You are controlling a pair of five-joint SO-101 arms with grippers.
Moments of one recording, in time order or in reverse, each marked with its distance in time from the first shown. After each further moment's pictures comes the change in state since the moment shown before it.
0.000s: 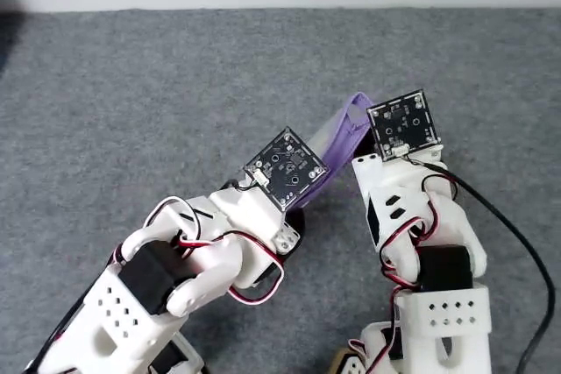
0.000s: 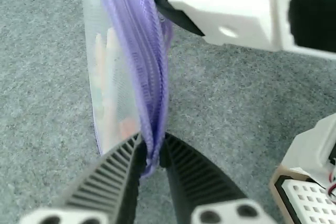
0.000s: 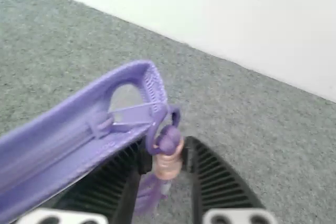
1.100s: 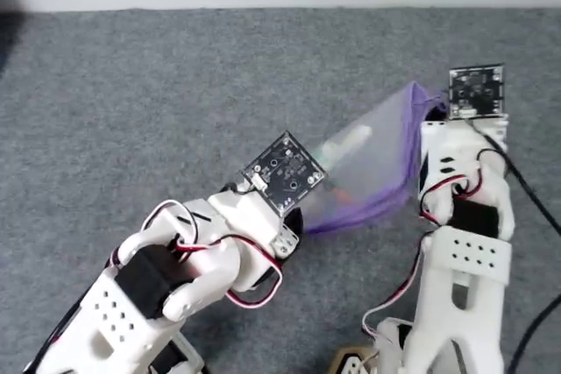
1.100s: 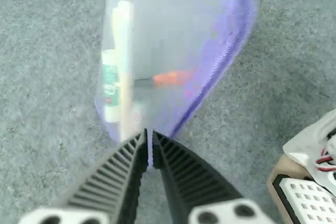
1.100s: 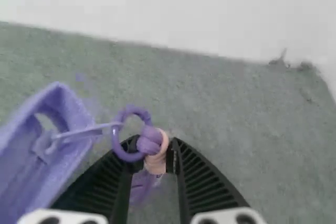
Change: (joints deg) left arm 0.3 -1.0 0.0 0.4 -0.2; right arm 20.2 19.0 0.4 -20.9 -0.1
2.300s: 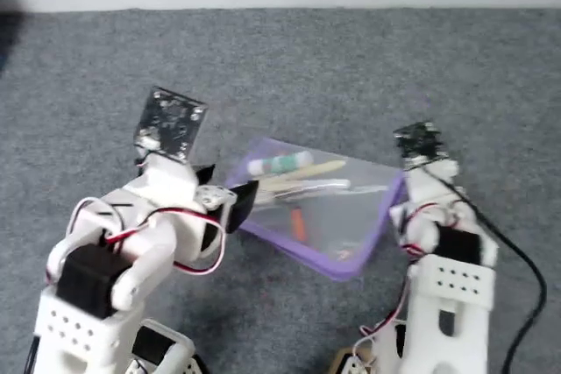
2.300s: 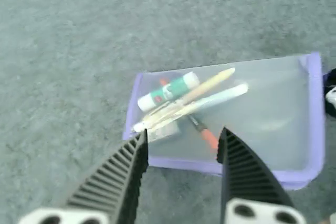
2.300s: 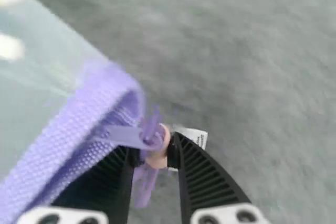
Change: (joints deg) left arm -22.9 -5.5 -3.5 5.8 7.2; right arm -6.0 -9.8 13.3 26.8 13.9
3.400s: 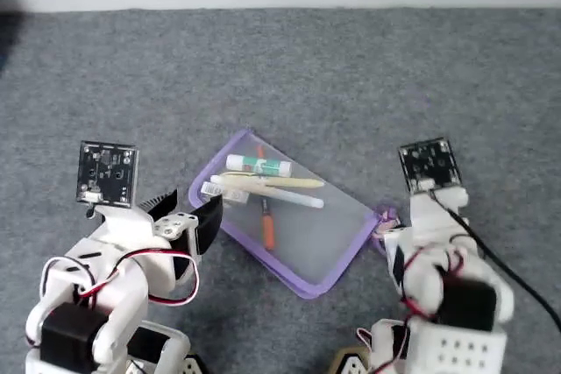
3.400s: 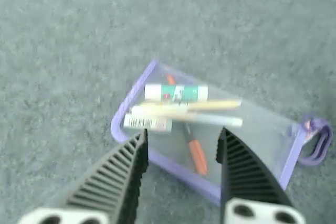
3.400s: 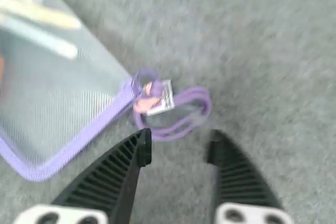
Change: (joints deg) left arm -7.7 -20.4 15.7 -1.4 7.6; right arm -1.6 -22.7 -11.7 31.2 -12.9
